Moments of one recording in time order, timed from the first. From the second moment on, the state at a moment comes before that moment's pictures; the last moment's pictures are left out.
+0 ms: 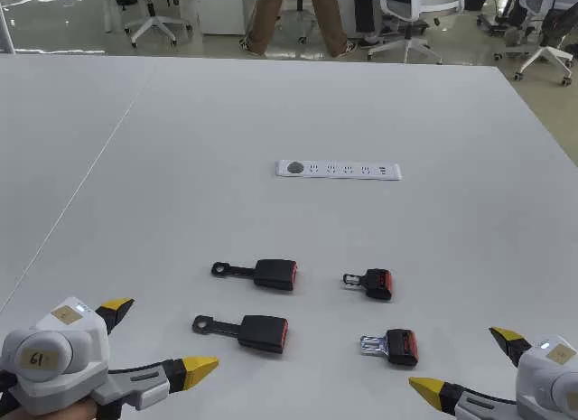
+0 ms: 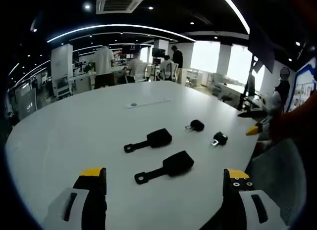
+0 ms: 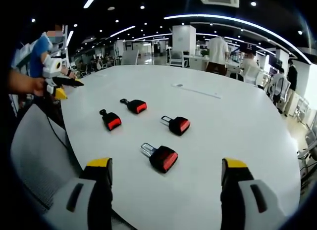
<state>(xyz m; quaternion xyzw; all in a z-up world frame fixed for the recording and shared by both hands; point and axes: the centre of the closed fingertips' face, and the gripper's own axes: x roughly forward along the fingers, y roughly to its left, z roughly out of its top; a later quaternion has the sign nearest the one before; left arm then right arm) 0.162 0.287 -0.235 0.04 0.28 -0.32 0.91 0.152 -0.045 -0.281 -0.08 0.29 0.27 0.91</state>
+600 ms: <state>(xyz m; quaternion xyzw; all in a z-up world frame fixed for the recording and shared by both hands) 0.163 0.291 -0.231 0.04 0.27 -0.31 0.91 0.149 -0.042 -0.282 -0.09 0.30 0.28 0.91</state>
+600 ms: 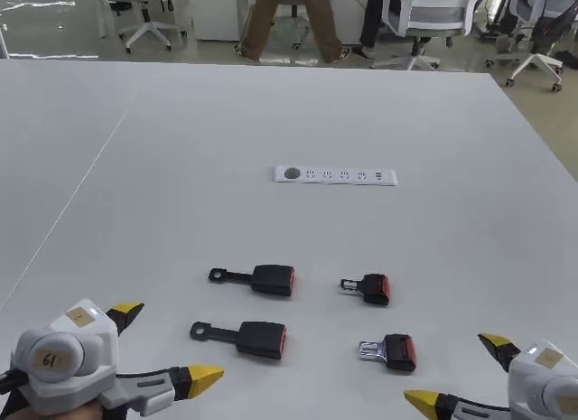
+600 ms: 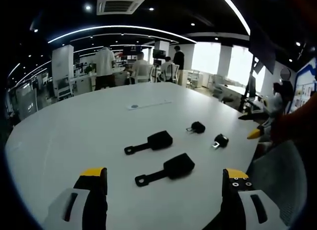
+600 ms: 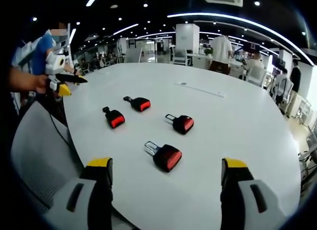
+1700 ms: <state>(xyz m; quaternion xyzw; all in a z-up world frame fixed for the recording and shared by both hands) 0.168 0.295 -0.230 0.03 0.27 -0.30 0.92 0.152 -0.044 -0.279 -0.08 0.29 0.26 0.92</state>
